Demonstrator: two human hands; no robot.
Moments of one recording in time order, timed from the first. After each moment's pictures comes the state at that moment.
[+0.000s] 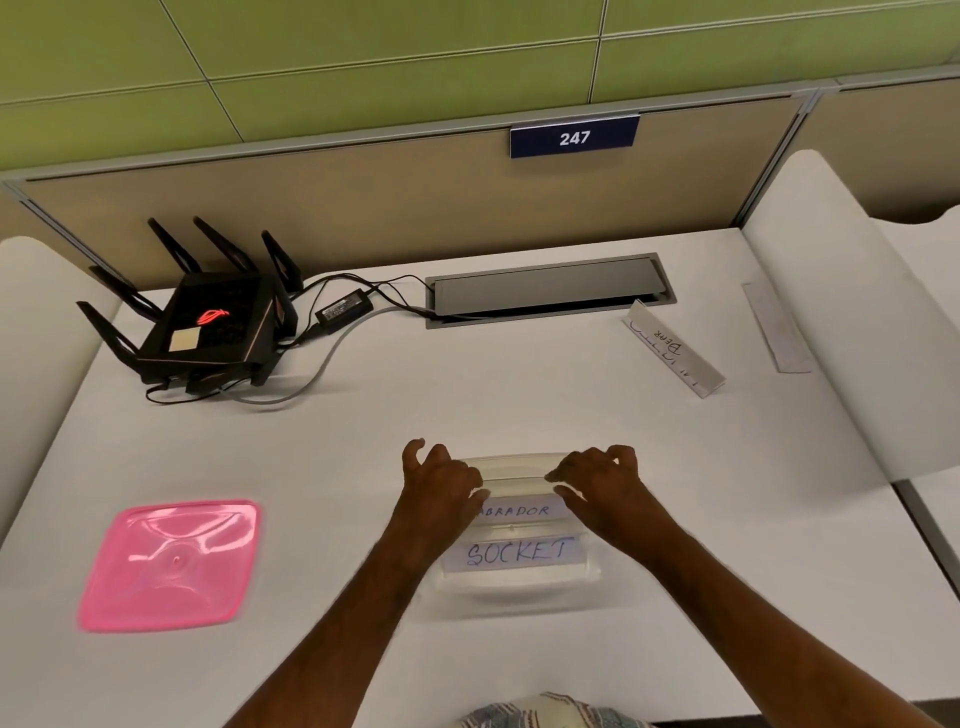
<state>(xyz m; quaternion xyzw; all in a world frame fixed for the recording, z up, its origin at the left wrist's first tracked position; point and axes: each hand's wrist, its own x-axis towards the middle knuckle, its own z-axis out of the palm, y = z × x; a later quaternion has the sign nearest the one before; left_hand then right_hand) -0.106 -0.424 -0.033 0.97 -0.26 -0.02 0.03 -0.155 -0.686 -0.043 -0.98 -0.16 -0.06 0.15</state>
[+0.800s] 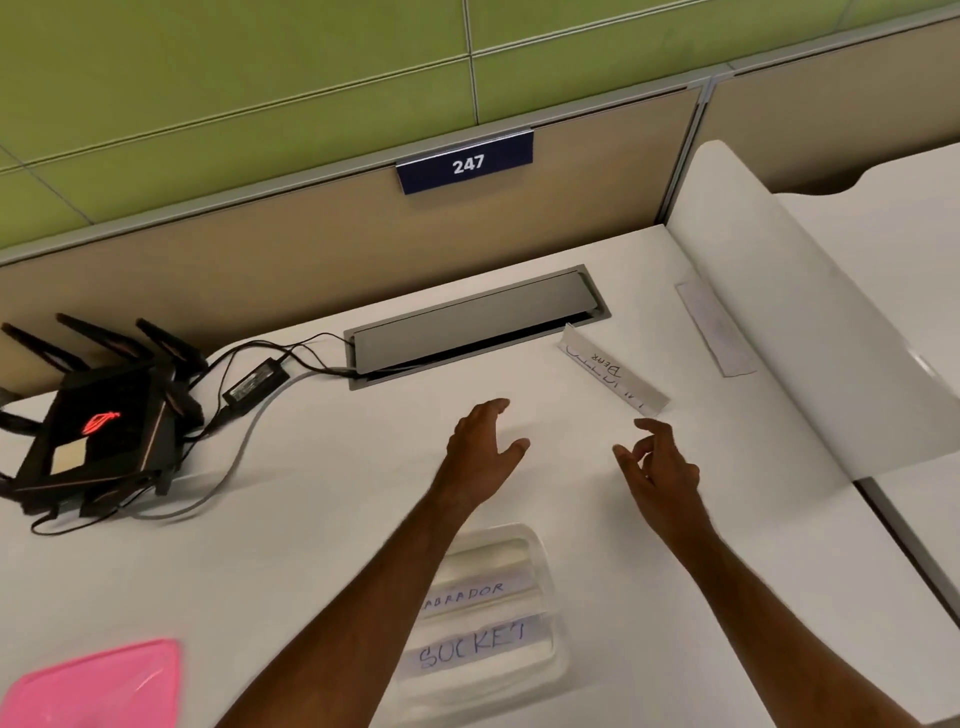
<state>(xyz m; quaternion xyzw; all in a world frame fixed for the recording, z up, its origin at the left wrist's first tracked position) 0.012 -0.590 -0.025 0.91 -0.16 -0.19 0.34 -0.113 -0.816 -0.078 -0.87 0.27 -0.08 0.41</state>
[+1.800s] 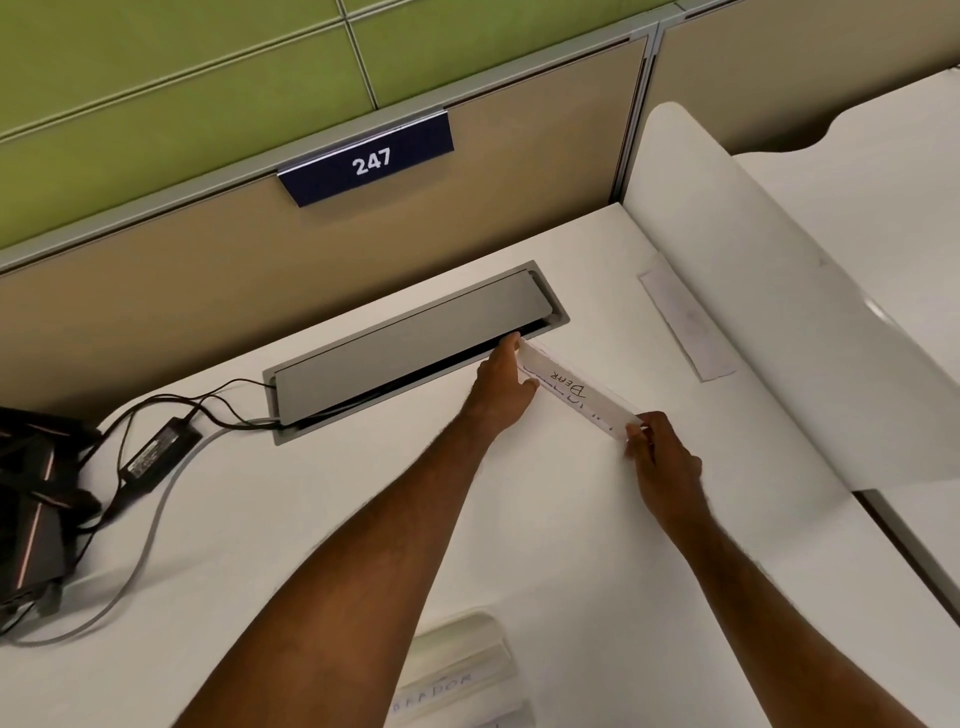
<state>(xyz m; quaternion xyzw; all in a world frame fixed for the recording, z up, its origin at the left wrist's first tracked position) 0.135 -0.747 -0.069 0.87 -0.17 -0.28 0.36 -0.064 -0.883 -0.115 -0.83 0.39 -0.04 0.40</state>
